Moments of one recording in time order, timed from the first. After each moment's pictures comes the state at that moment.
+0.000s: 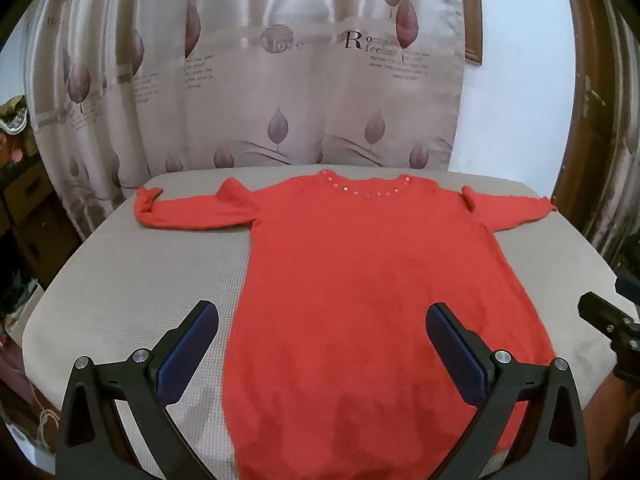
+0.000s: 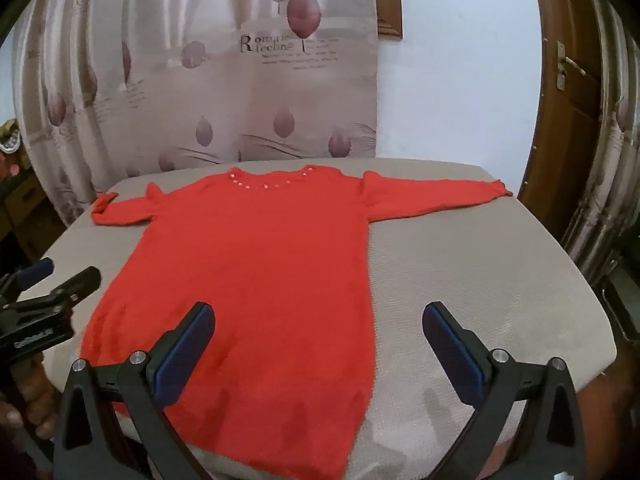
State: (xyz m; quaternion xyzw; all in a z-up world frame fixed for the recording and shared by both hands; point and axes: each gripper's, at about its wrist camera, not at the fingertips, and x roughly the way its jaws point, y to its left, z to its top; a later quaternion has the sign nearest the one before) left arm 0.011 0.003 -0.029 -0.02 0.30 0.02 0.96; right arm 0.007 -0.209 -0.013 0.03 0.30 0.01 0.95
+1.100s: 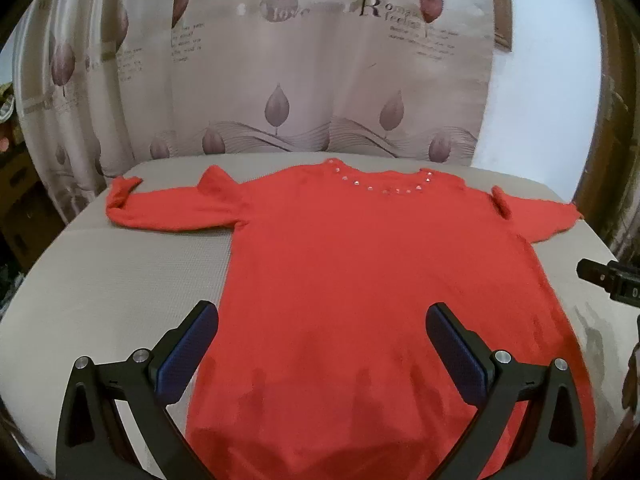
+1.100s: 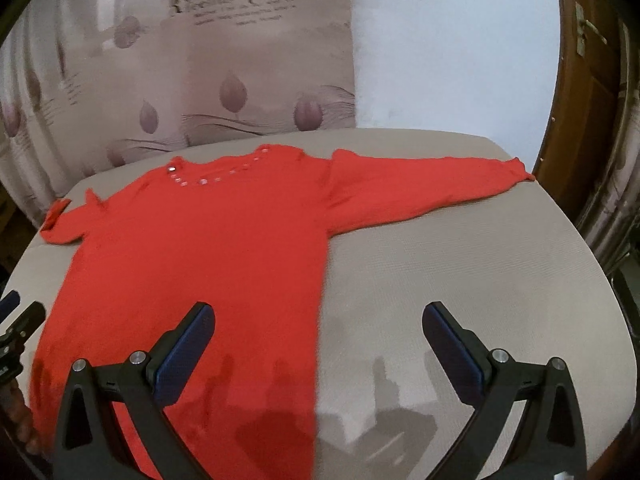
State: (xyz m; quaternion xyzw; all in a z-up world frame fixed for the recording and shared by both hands) left arm 0.103 0.017 -0.064 -0.03 0.32 0.02 0.95; right arm 0.151 -0.273 -0.050 0.05 0.36 0.00 0.93
